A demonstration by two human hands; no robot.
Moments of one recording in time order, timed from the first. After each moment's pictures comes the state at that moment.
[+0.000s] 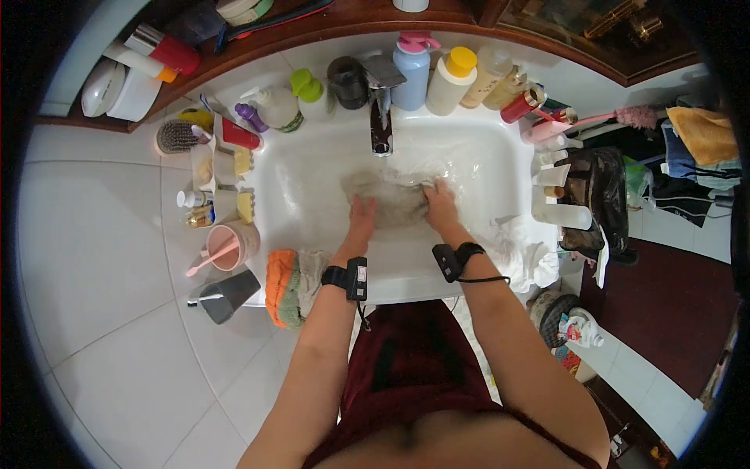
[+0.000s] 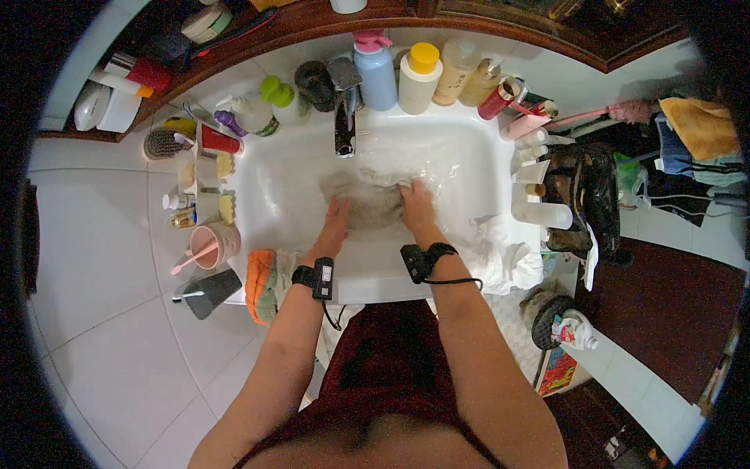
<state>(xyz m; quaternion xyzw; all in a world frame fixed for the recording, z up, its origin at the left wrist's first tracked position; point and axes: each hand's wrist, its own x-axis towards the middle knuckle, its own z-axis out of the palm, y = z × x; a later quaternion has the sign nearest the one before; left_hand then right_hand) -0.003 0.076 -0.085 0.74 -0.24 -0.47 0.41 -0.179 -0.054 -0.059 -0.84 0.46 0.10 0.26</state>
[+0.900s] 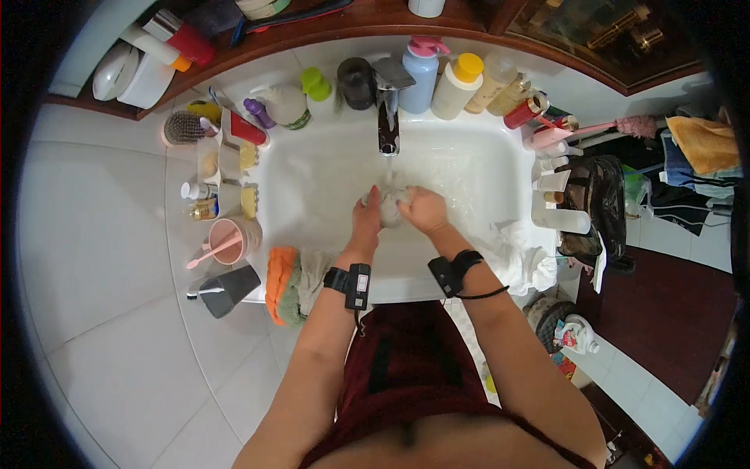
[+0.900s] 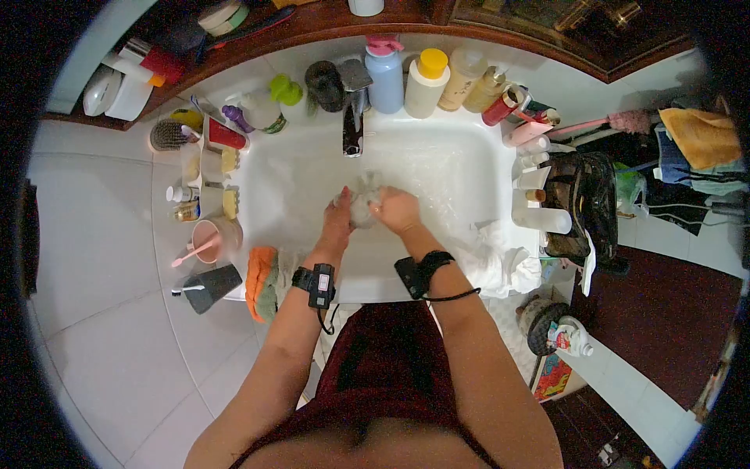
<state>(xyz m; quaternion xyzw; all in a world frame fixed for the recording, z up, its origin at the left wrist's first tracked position) -0.015 0.042 -0.005 0.64 0.05 -0.54 0.54 -0.139 -0.043 -0.018 -0.87 0.41 -0.04 0.27</state>
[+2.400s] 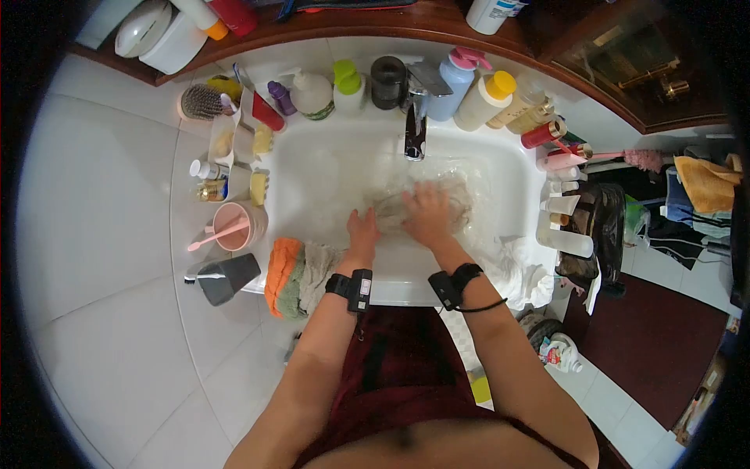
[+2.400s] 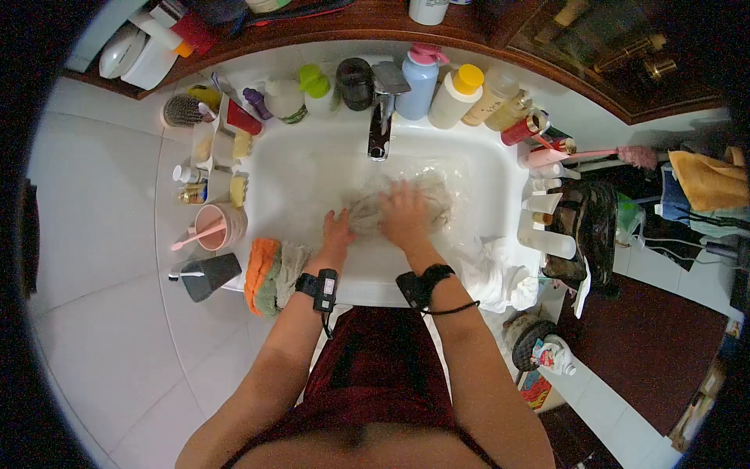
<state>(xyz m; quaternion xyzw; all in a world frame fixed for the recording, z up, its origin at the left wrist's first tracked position) 0.001 0.103 -0.119 0.79 -0.17 -0.43 0.40 -0.139 -0.027 -0.037 -0.95 0.31 0.00 0.11</state>
